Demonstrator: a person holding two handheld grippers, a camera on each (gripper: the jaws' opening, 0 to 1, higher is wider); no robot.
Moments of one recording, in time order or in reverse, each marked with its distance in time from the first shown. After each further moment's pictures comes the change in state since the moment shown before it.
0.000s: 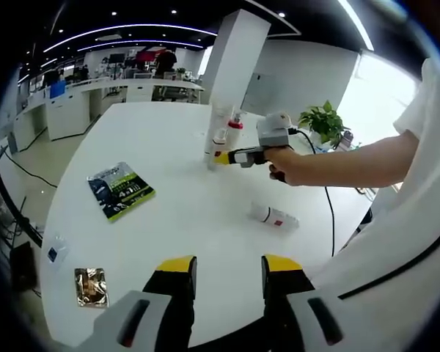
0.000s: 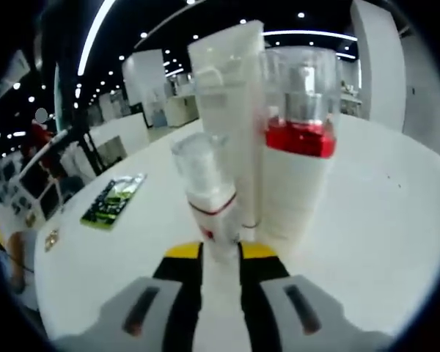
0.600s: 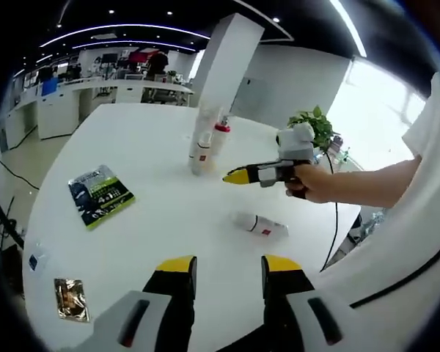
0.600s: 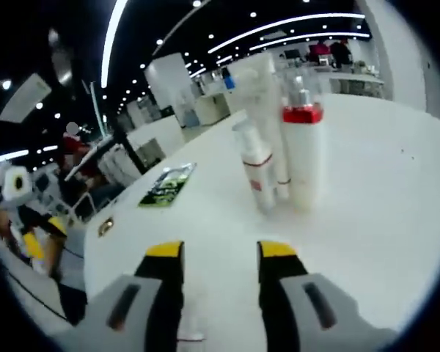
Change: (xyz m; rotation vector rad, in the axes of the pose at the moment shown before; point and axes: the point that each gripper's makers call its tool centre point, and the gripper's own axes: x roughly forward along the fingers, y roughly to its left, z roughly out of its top) left arm 0.026 -0.020 0.010 0.005 -0.026 -0.098; right arm -0.086 0.049 -0.037 0.049 0.026 0.267
